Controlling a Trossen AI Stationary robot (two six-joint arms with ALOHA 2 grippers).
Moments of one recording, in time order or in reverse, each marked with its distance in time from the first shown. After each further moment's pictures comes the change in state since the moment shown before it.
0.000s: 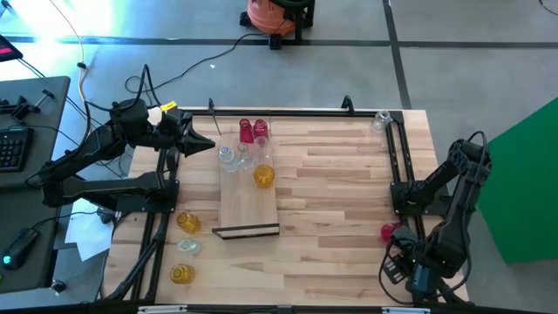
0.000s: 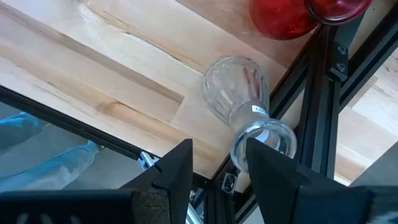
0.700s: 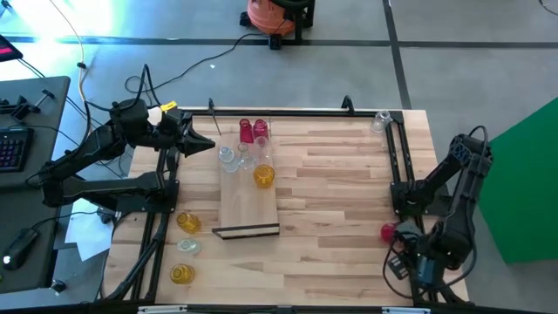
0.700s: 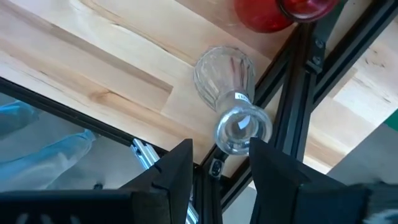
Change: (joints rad) left arm 0.000 0.000 0.000 0.000 0.000 0.000; right arm -0.009 -0.068 0.000 -0.041 -0.051 -0.009
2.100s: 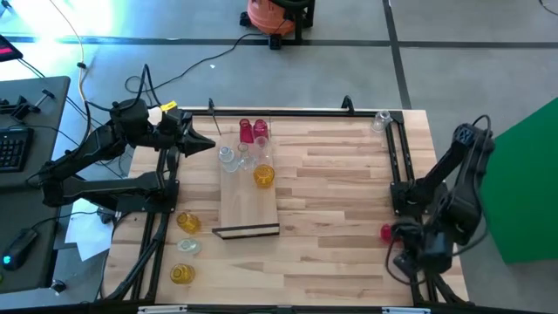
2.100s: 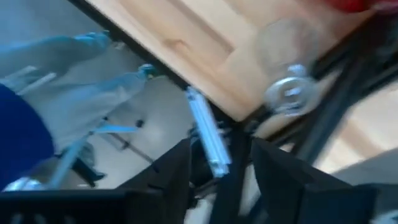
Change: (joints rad) left arm 0.000 0.001 0.000 0.000 -0.004 0.013; right arm -0.072 -0.179 0.000 0.145 -0.044 -0.197
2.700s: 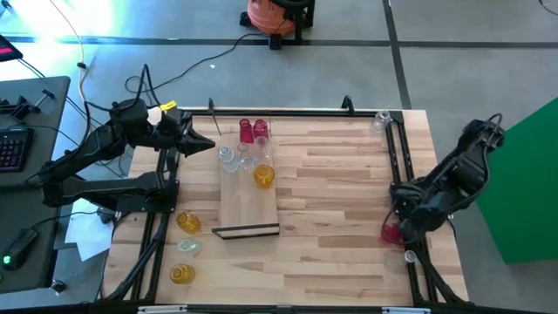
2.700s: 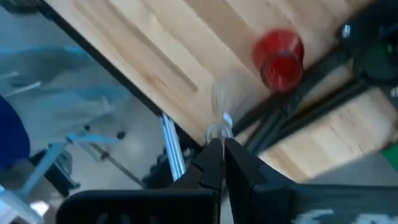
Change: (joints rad) left arm 0.000 0.000 0.000 0.000 0.003 0.015; right arm -0.230 -0.138 0.107 -0.347 -0.032 -0.345
